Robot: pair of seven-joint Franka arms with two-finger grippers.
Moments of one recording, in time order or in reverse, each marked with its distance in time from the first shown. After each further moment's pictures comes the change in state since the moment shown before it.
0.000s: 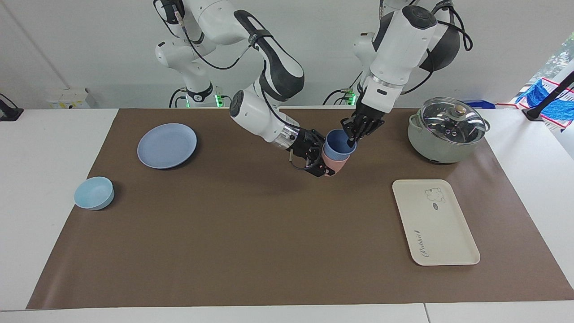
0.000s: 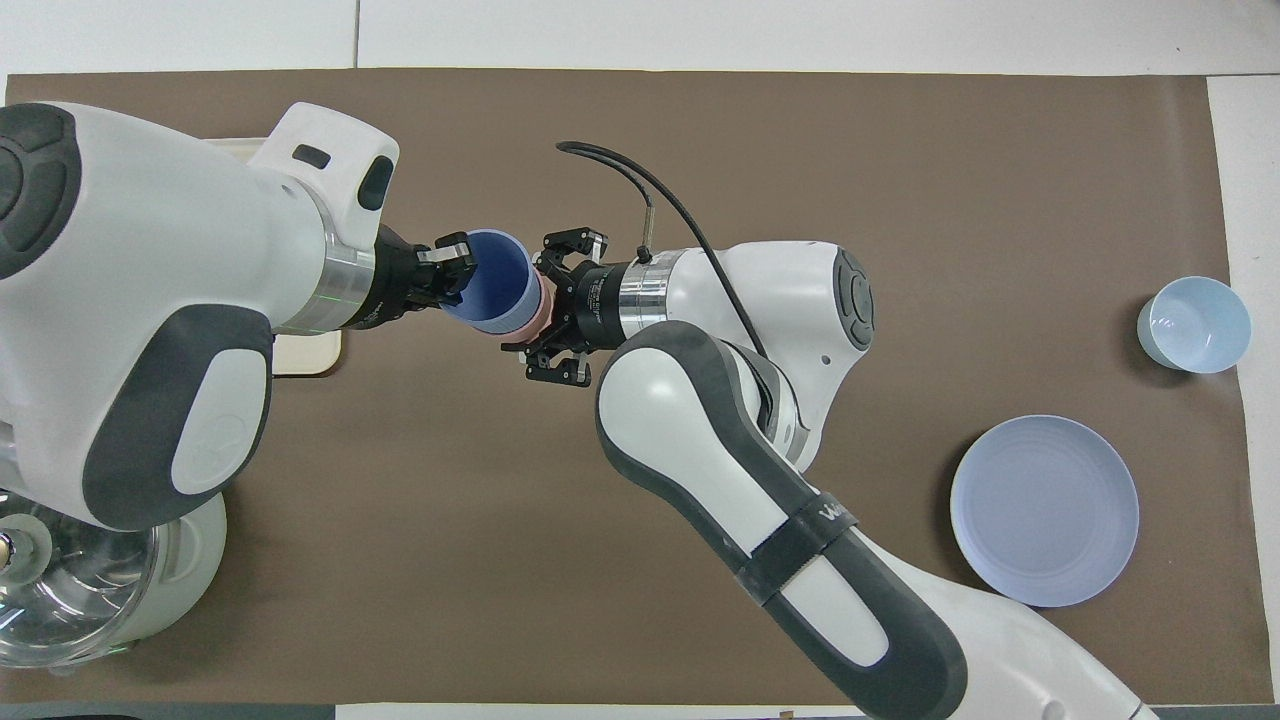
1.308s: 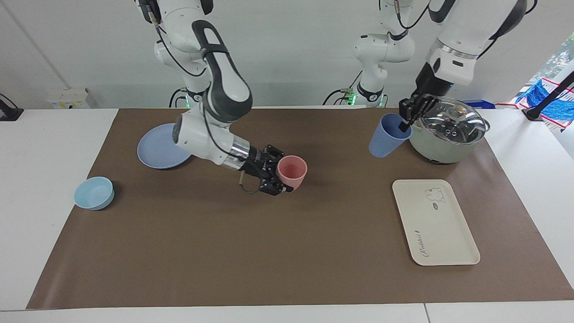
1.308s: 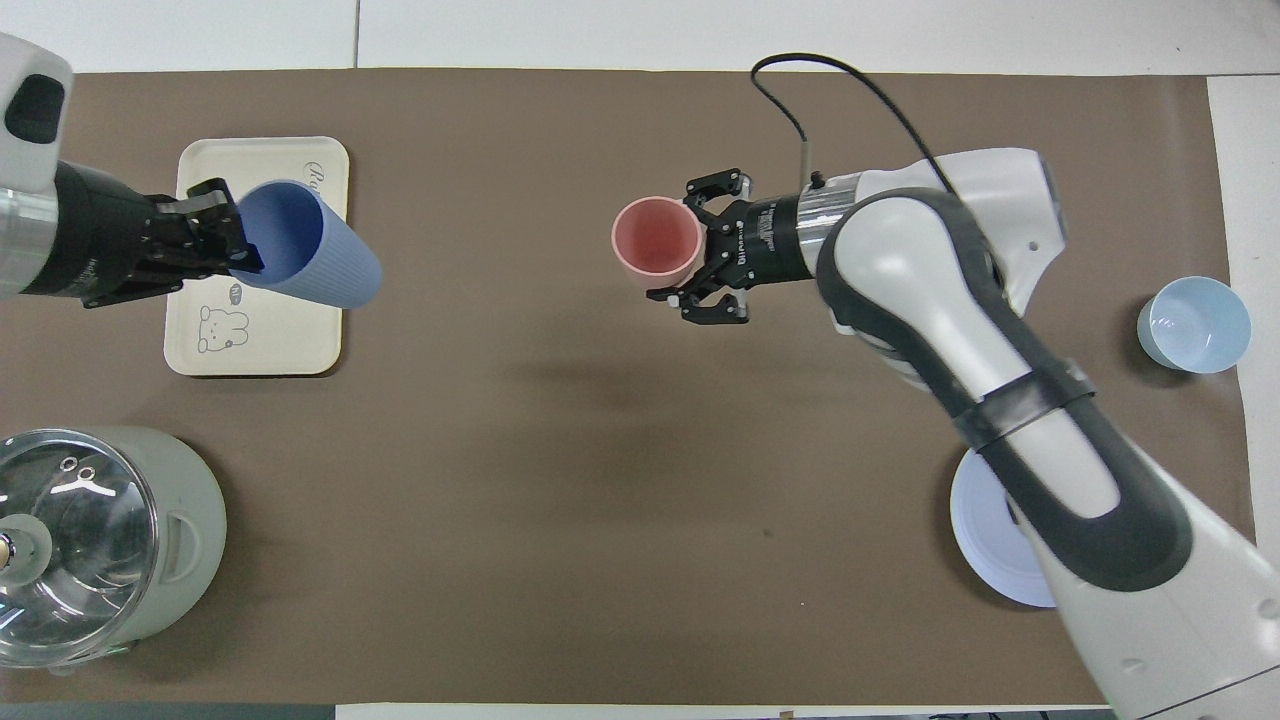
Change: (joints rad) left arm 0.260 -0.049 0.035 0.095 -0.021 -0.155 0.163; right arm -0.360 -0.027 -0.012 -0.022 -0.001 -0.386 -0.234
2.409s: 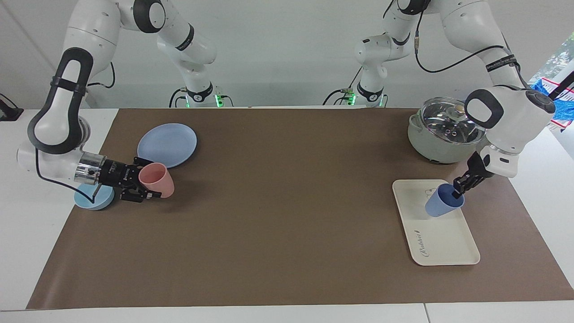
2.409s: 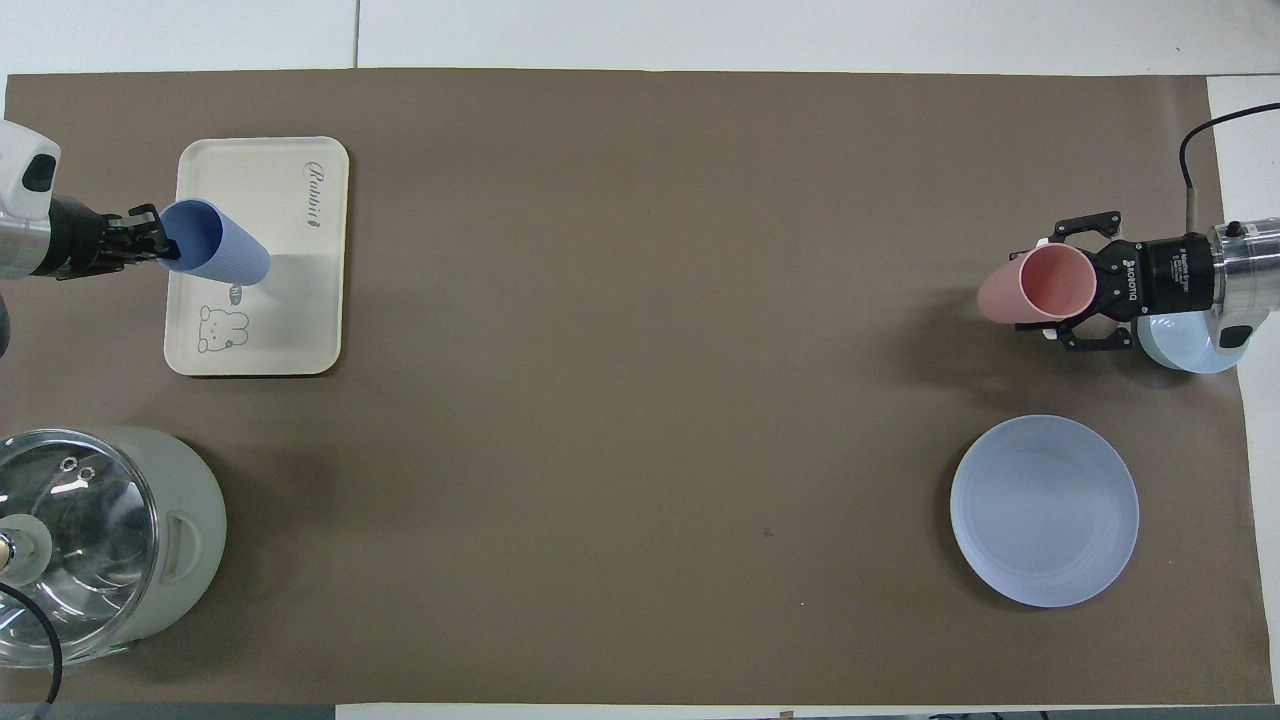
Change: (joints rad) left arm 0.263 0.282 0.004 -0.213 -0.001 0.491 0.431; right arm -0.625 0.130 -0.005 0.007 -0.163 -0.492 -0.514
